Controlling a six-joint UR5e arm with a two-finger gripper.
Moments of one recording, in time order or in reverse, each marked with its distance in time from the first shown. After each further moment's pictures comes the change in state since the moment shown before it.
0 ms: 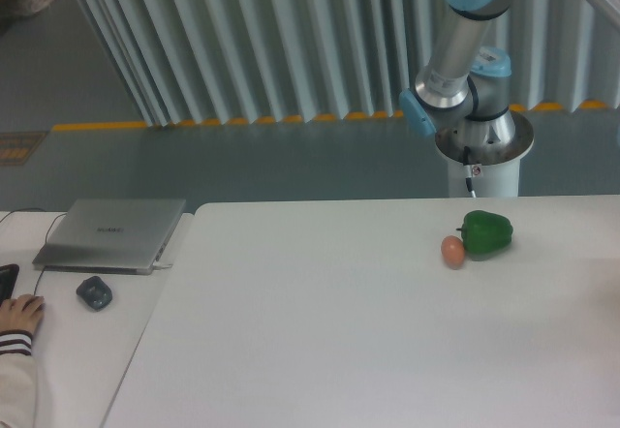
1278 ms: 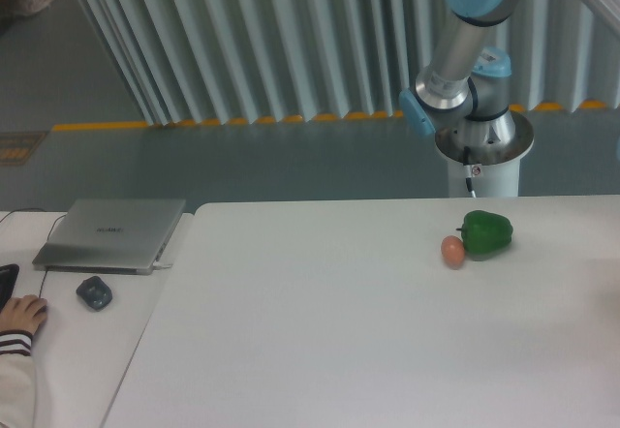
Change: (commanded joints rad) arm -0.006 -0.038 -0.006 0.072 0.008 -0.052
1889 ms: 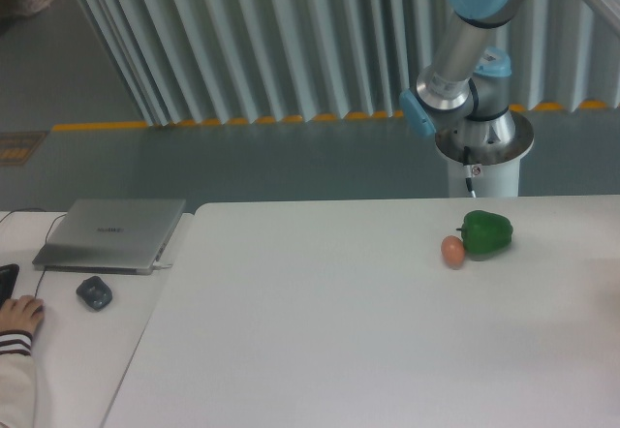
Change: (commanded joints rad) arm -0.008 0.000 -0.003 -0.006 0.023 0.009
